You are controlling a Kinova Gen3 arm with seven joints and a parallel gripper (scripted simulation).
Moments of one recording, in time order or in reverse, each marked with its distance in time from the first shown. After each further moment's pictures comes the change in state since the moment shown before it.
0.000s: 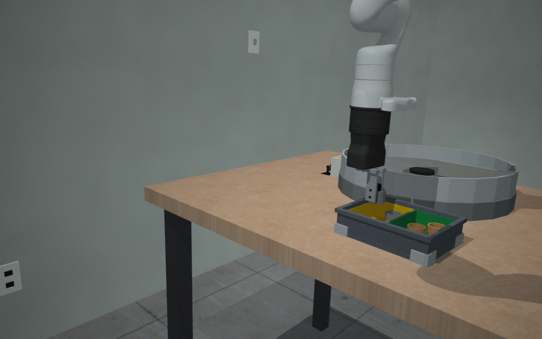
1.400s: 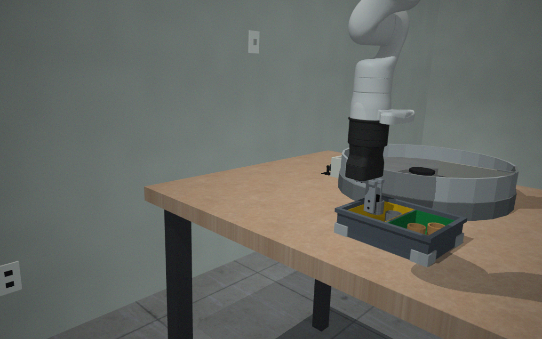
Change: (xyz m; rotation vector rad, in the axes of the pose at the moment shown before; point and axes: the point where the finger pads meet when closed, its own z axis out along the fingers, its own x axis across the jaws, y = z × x) arm 0.000 0.001 0.022 -0.003 0.000 0.000
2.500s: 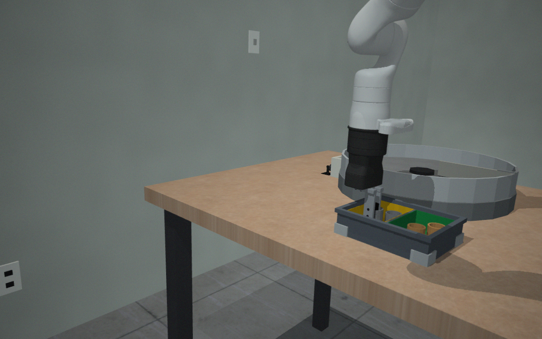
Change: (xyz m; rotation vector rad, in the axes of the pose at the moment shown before) arm 0.000 0.000 0.017 0.000 0.000 0.000
